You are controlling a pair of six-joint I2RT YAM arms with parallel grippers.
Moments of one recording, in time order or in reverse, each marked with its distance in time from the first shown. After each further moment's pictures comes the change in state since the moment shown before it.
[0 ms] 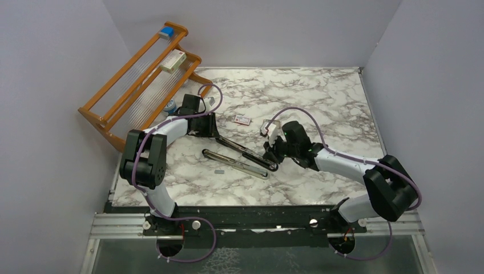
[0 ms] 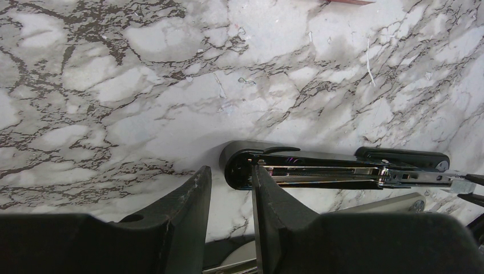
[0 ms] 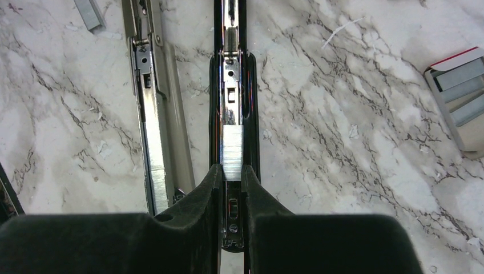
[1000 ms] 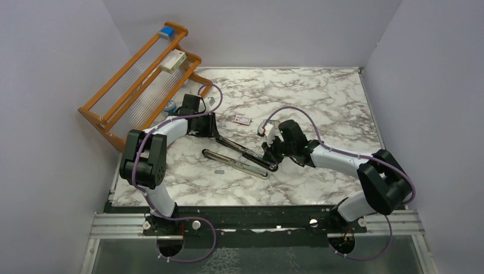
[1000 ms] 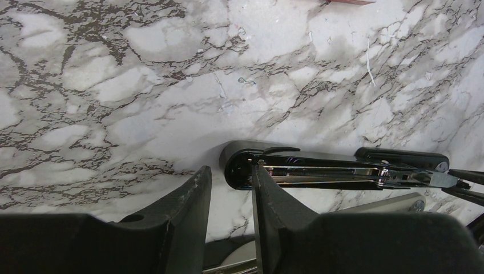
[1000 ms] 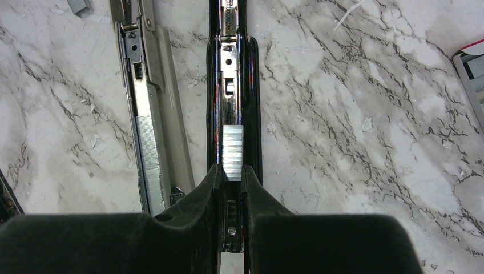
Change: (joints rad) left arm 0.000 0.000 0.000 0.000 0.000 0.000; right arm 0.000 0.082 0.048 -0.067 -0.005 0.001
